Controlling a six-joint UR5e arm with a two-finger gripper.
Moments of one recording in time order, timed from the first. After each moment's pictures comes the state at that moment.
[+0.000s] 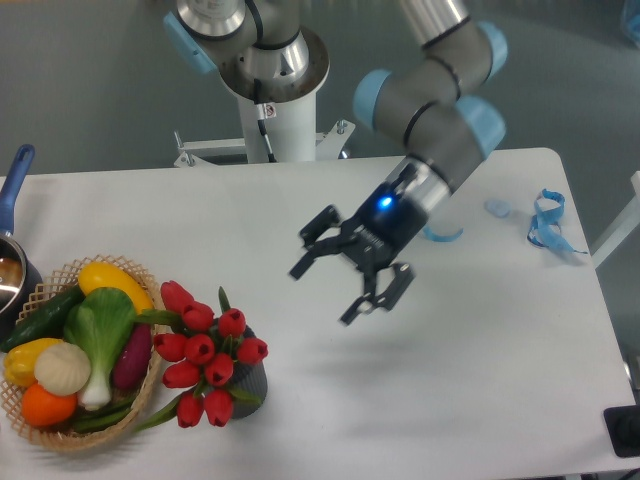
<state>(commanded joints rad) 2.87 -1.71 -1.88 -0.77 0.52 1.54</state>
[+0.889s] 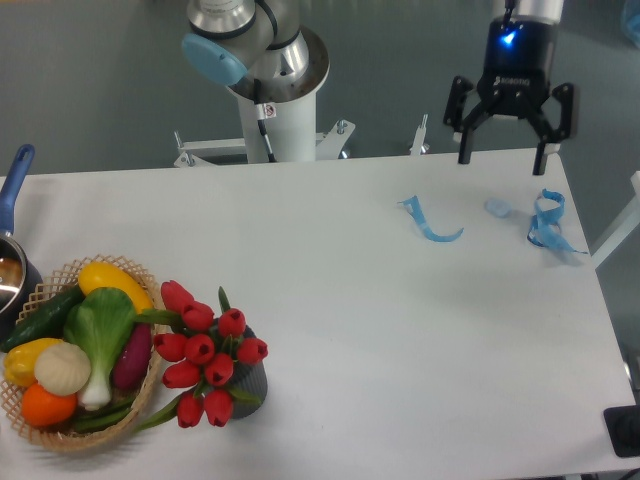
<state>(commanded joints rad) 3.05 -1.51 -1.76 -1.06 1.04 1.81</state>
